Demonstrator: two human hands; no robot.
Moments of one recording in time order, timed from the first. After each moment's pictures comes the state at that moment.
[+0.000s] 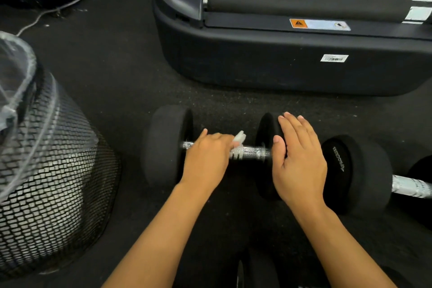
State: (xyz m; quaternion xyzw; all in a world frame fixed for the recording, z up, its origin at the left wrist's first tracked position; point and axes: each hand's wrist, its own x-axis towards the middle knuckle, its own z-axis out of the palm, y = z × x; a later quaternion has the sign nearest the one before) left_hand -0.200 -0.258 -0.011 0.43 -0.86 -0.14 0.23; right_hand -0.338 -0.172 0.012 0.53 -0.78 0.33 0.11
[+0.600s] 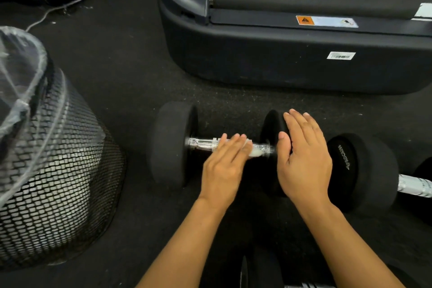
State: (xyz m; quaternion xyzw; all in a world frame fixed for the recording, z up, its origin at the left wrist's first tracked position) left_hand -0.207 -0.232 -0.058 0.31 -0.85 -0.05 0.42; right_hand -0.339 -0.173 0.013 0.53 -0.78 0.31 0.11
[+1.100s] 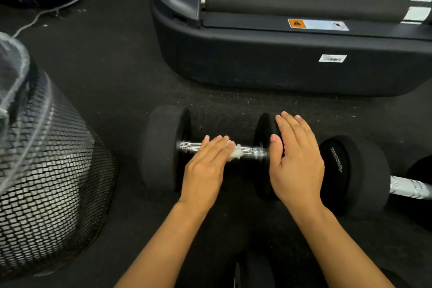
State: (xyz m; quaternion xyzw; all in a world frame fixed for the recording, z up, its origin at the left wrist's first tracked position) left_hand -0.191 -0.241 -0.048 0.34 -0.86 -0.07 0.38; right_hand -0.339 -0.174 0.011 0.52 -0.78 0.32 0.11
